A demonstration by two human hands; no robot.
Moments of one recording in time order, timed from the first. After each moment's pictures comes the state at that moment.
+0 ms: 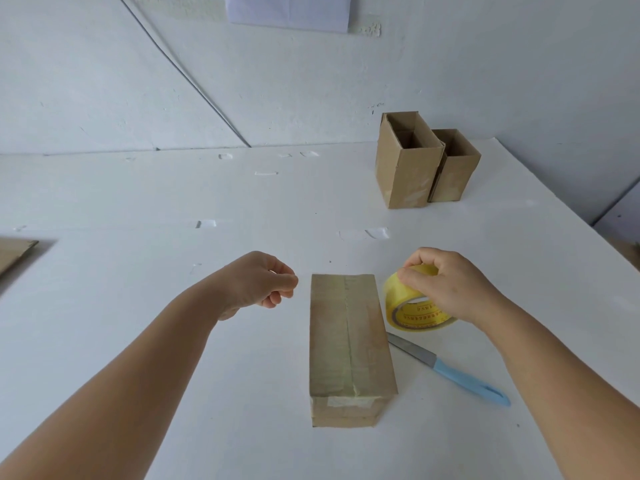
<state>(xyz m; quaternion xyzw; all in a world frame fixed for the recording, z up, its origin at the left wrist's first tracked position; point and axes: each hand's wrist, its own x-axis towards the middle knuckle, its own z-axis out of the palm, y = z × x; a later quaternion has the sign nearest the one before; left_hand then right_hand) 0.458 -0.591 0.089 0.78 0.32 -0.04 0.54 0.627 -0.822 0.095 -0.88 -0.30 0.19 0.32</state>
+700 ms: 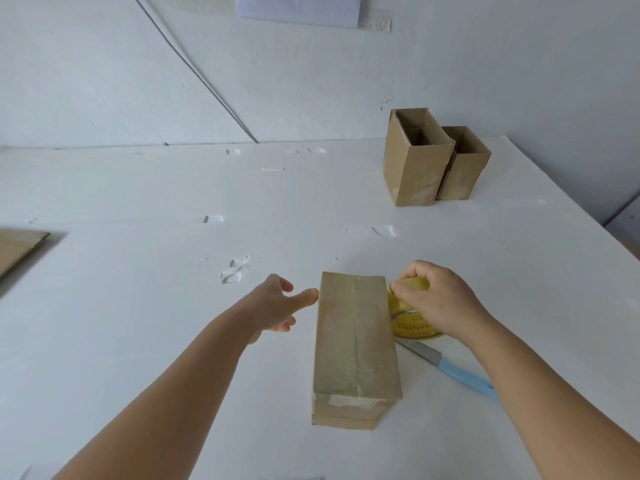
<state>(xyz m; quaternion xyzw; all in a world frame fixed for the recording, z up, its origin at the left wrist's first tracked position) 0.454 -0.612 0.047 0.73 0.42 -0.07 0.53 0.610 -0.813 0.070 -0.89 -0.29 0.17 0.31</state>
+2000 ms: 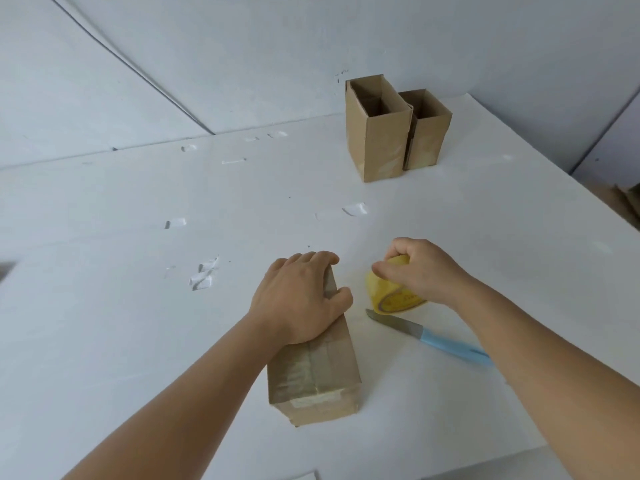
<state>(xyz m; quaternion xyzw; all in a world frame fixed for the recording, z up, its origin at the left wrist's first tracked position) 0.491 -0.675 0.075 0.97 0.16 0.03 0.19 0.636 -0.823 0.059 -0.89 -0.26 0.21 0.31</state>
